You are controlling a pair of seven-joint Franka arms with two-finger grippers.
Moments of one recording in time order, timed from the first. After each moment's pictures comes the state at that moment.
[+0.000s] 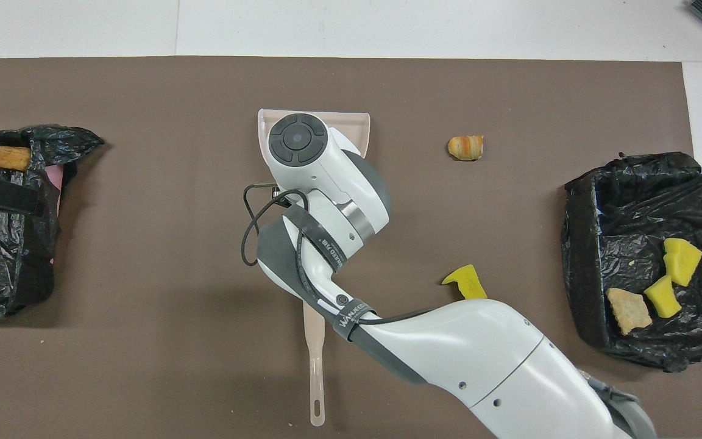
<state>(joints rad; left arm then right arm) 0.00 -0.02 -0.02 -1.60 -0.01 1.57 0.09 0.49 0.86 0.25 -1.01 -0.17 1.85 0.71</state>
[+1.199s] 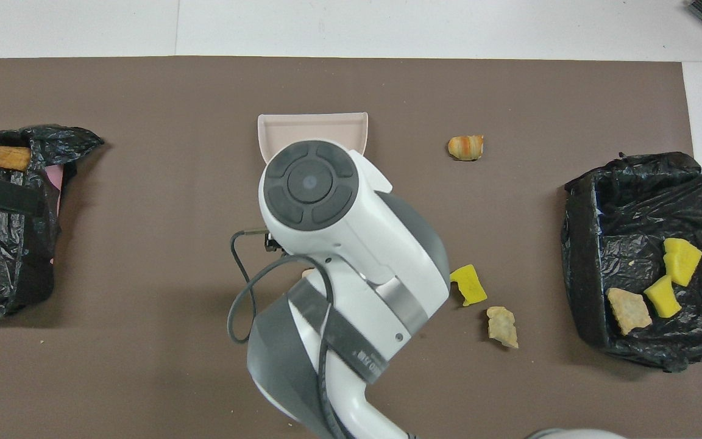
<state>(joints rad) -0.01 -0.02 -0.02 -1.60 -0.01 1.57 0.09 0.50 0.37 0.26 -1.39 -0.06 1.71 0.76</state>
